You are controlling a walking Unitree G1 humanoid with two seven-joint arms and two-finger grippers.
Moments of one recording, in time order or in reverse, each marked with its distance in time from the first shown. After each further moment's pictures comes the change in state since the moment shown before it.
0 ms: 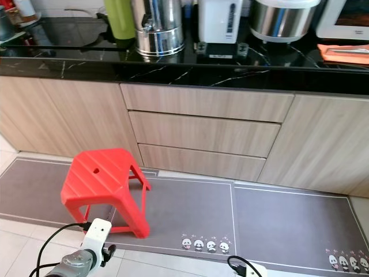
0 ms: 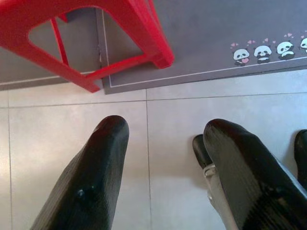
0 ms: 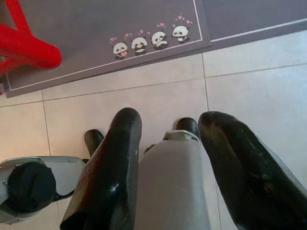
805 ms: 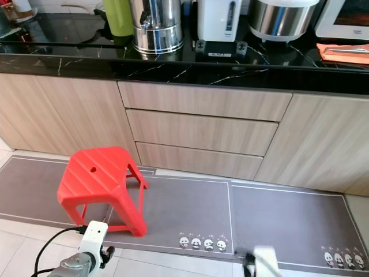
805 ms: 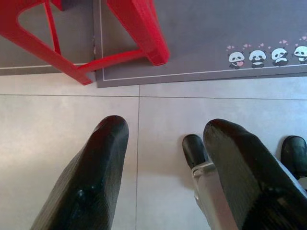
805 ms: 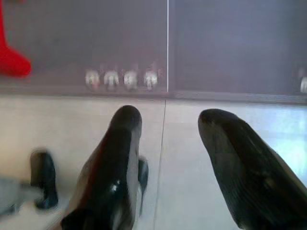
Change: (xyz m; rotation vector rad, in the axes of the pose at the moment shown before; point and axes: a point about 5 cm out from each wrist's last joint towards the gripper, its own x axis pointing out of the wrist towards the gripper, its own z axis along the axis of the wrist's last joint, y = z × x) left arm -0.001 0.000 -0.006 -0.074 0.007 0.018; right arm -0.002 -0.029 0.056 -0.268 -0.176 -0.048
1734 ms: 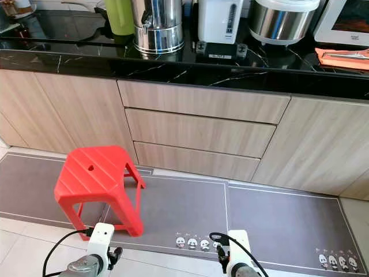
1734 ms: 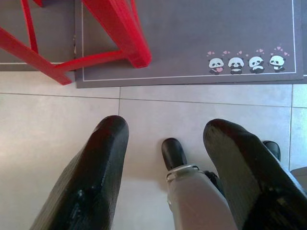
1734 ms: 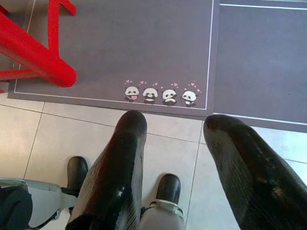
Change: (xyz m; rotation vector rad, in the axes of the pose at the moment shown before) left arm 0.001 -0.018 -0.002 -0.042 -0.015 -0.031; right arm 0.012 0.053 0.016 -0.008 0.009 0.122
